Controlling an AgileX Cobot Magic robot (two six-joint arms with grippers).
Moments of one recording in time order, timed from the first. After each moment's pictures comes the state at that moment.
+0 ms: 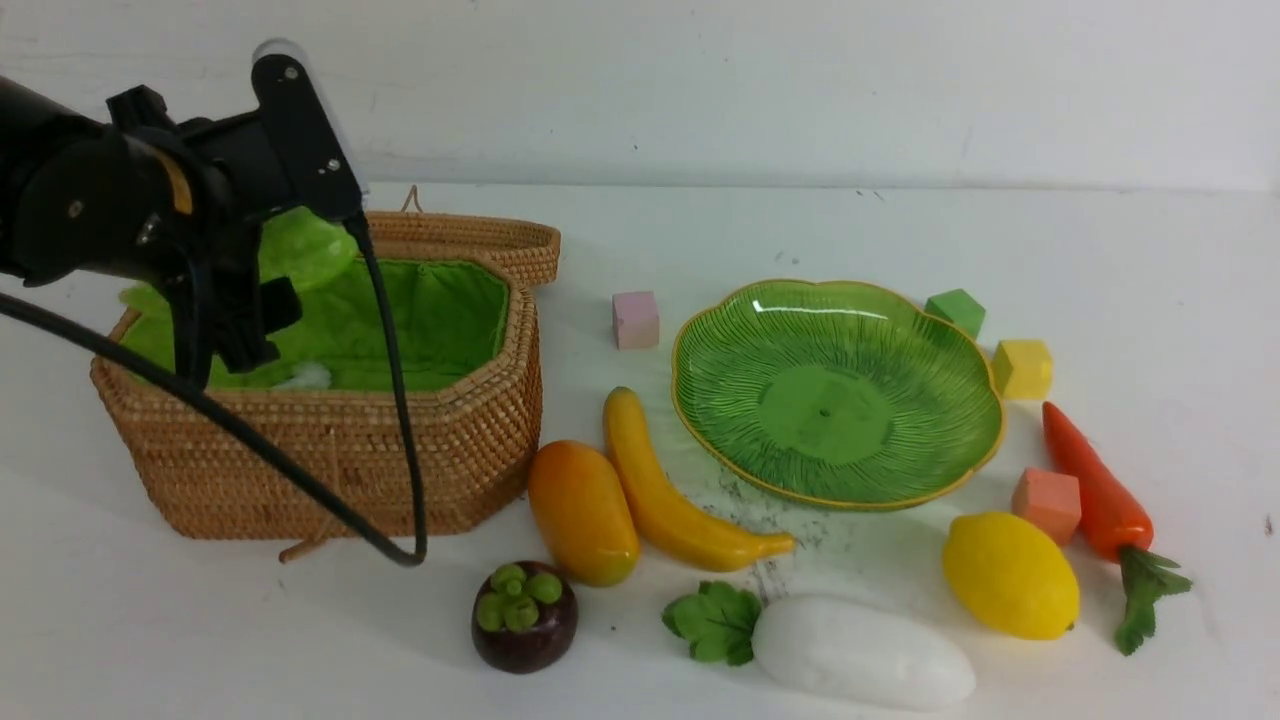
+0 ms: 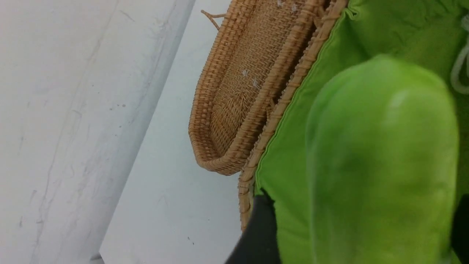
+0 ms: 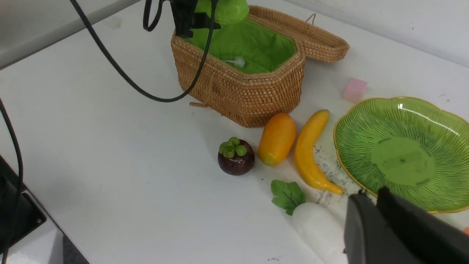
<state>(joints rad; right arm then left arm) 0.38 0.62 -1.16 0.42 1.08 -0.33 -0.19 1.50 -1.18 0.35 0.42 0.61</state>
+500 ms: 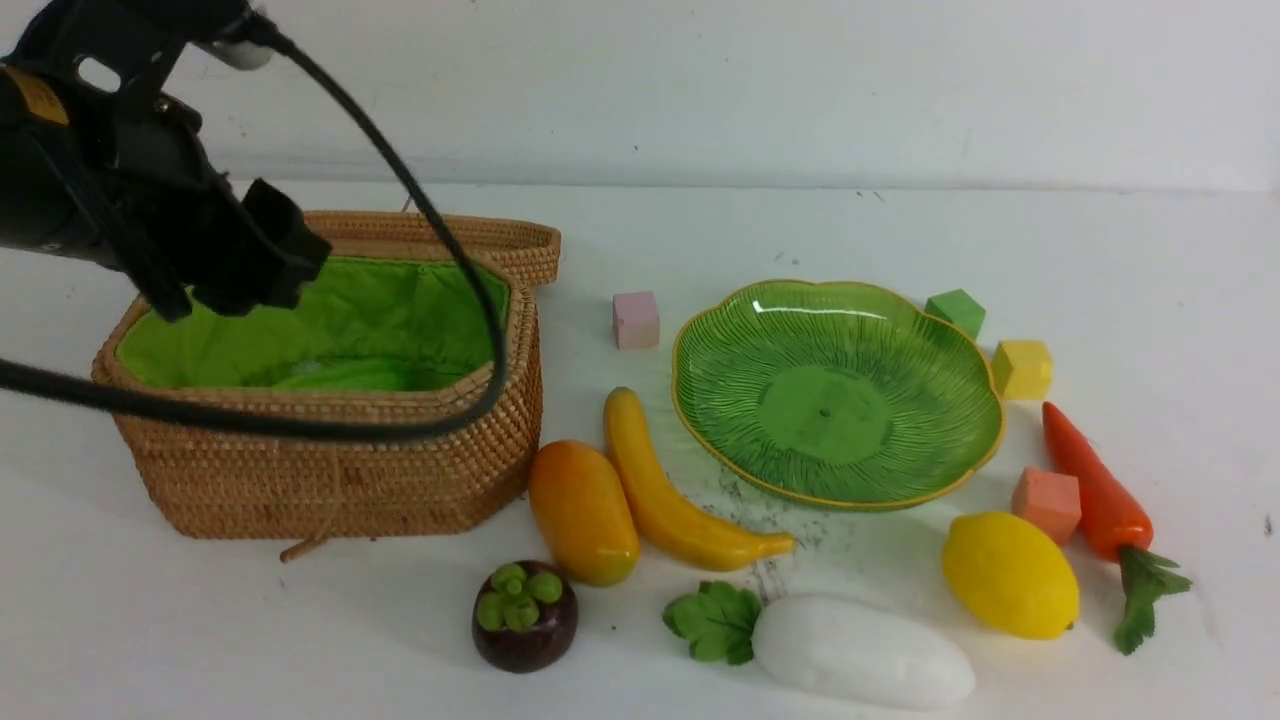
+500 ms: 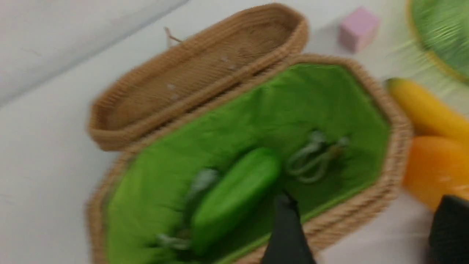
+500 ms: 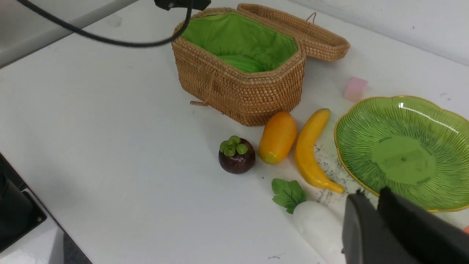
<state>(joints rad) 0.38 0.62 -1.16 0.42 1.09 -0.33 -0.19 1.28 -1.18 -0.23 0.67 0.38</state>
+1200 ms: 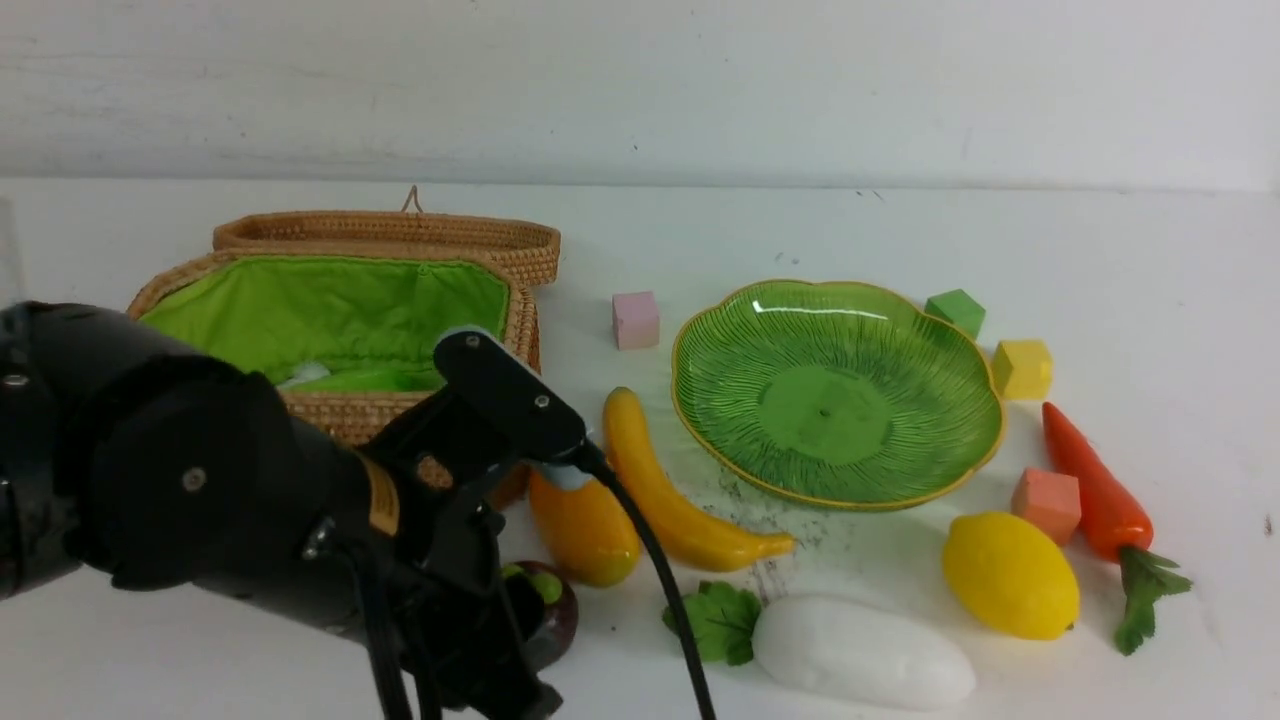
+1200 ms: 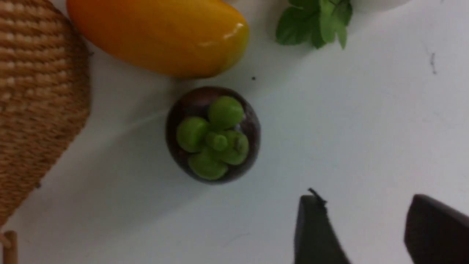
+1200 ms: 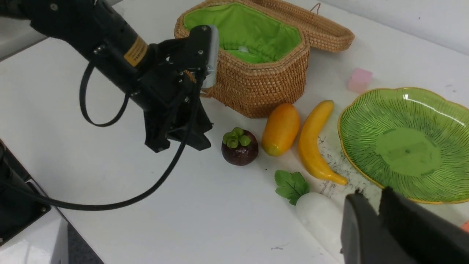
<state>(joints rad) 0.38 0.62 -1.16 0.42 1.11 -0.33 -0.64 1.34 -0.90 -0.13 0.64 0.24</state>
